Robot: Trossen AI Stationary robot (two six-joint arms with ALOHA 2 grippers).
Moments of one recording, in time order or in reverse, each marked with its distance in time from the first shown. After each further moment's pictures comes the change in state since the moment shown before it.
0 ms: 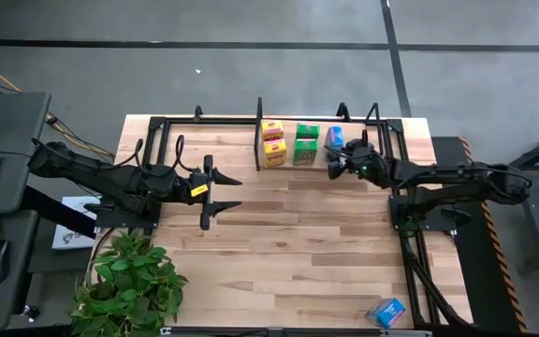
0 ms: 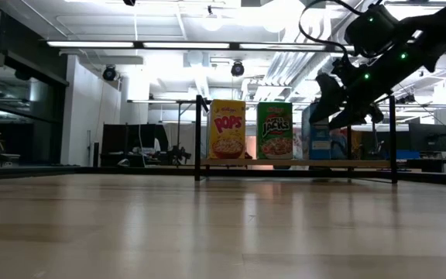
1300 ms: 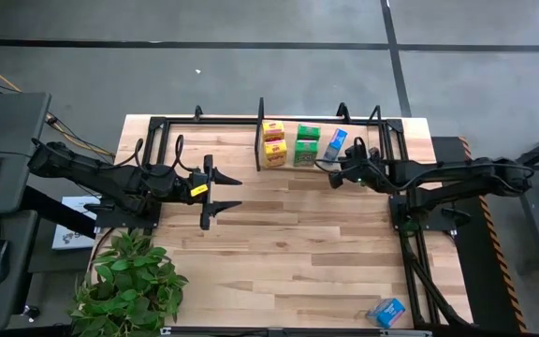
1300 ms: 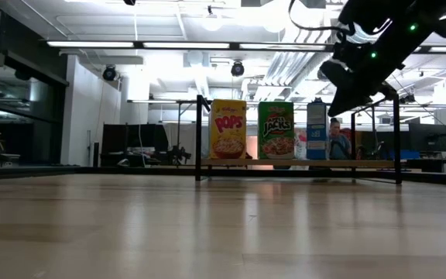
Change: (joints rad) left arm 0.000 0.000 0.000 0.007 0.000 0.000; right arm 0.207 -0.006 0.203 -0.489 0.194 0.143
